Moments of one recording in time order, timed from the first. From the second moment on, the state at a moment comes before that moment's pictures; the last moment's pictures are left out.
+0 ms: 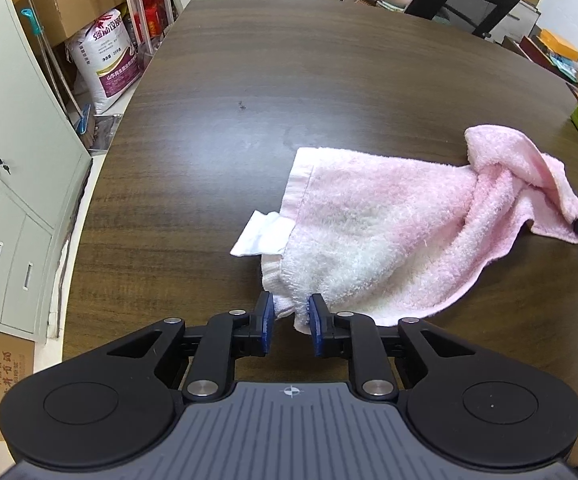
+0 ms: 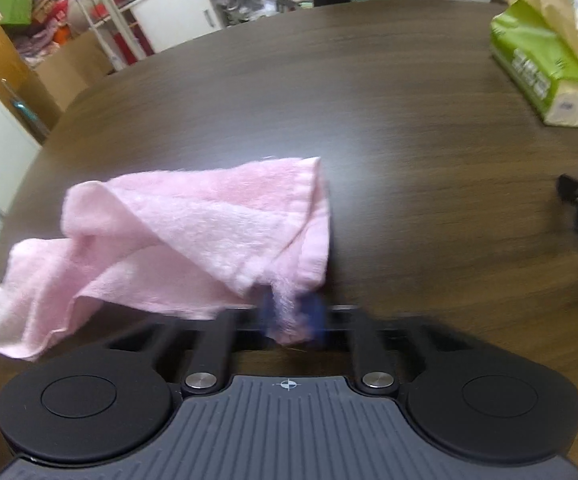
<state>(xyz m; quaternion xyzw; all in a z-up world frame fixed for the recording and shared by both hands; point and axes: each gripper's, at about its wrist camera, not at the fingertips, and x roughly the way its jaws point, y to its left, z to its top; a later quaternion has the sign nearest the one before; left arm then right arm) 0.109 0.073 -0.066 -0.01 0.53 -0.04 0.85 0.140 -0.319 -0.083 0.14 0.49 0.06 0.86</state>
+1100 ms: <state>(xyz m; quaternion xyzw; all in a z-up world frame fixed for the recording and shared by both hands) 0.198 0.071 0.120 0.02 0.30 -0.03 0.95 0.204 -0.392 0.150 0.28 0.19 0.12 0.93</state>
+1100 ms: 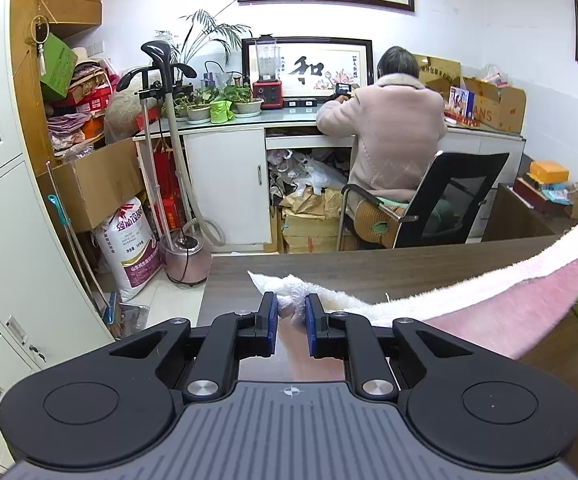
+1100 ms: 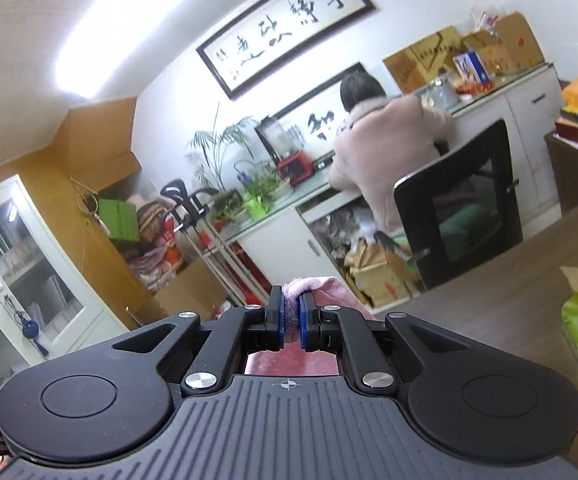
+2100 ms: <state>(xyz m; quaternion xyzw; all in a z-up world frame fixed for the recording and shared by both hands) 0.086 0.059 -0.079 0.02 0.54 -0.06 0.84 0.069 -0.398 -0.084 0.28 0.50 -0.02 0.82</state>
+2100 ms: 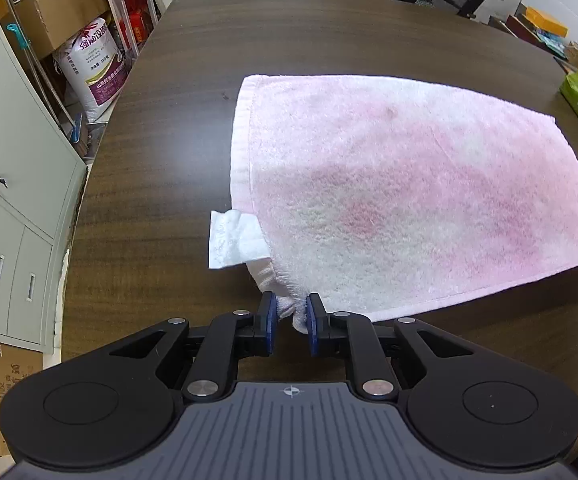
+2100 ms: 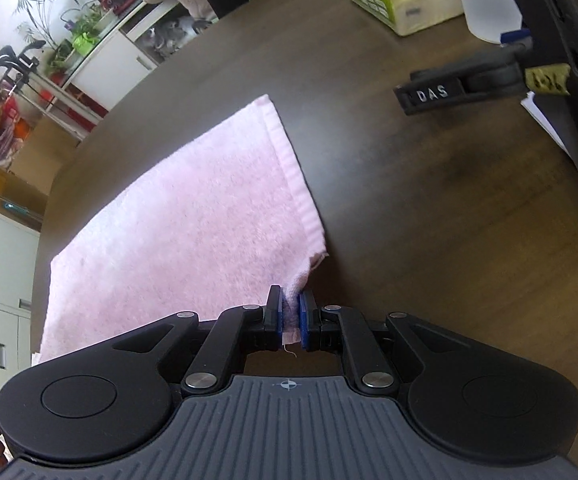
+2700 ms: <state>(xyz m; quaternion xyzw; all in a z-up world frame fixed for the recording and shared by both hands) 0.084 0.064 -0.090 0.05 0.55 -0.05 0.83 0.069 -0.365 -0.078 0.16 0.55 -0.05 0.82</state>
